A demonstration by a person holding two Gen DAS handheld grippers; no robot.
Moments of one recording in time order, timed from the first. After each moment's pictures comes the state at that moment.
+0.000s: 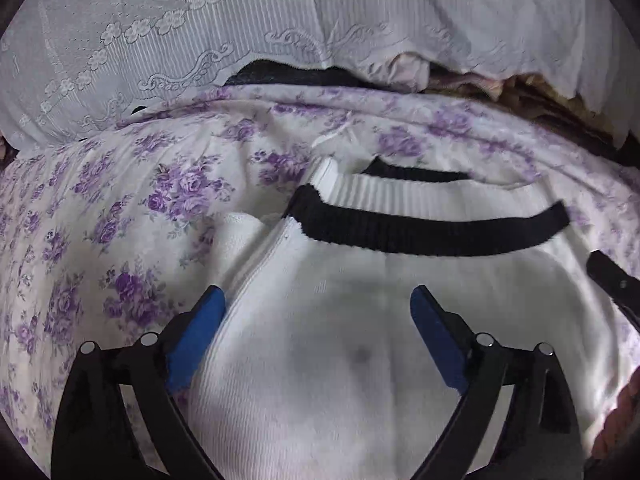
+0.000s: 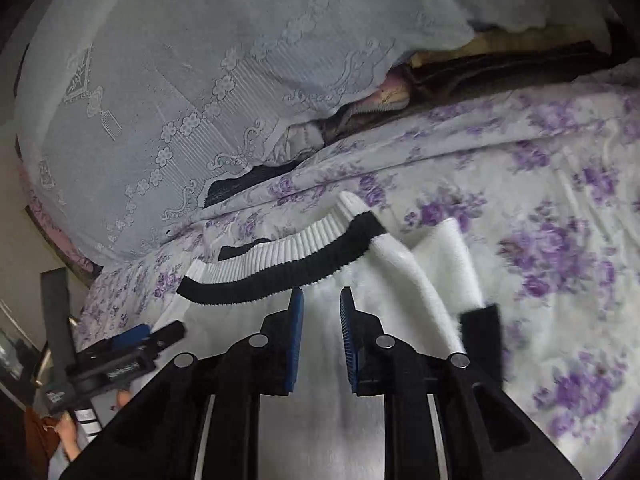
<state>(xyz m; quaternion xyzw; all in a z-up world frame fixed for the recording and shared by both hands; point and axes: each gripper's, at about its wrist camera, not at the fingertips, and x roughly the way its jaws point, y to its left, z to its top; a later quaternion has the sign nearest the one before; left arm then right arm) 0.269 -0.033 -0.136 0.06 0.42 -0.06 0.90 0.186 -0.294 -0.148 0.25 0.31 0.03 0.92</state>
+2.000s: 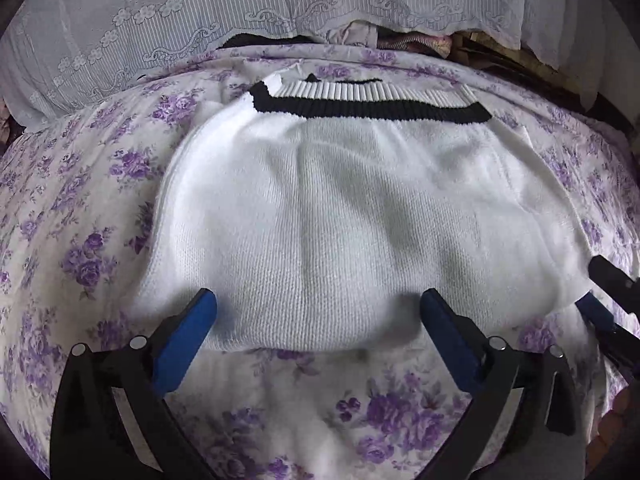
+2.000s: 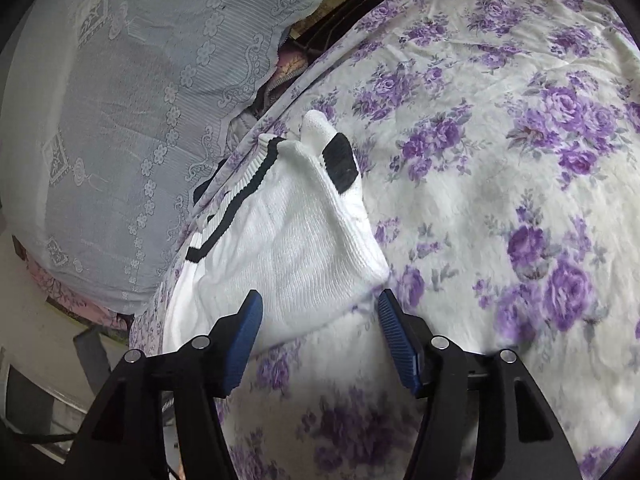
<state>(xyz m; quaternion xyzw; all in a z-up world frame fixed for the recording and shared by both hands) 0.130 -0.049 -0.145 0.04 0.42 -0.10 0.90 0.044 -0.312 -0.195 0.43 0.30 -0.01 0.85</state>
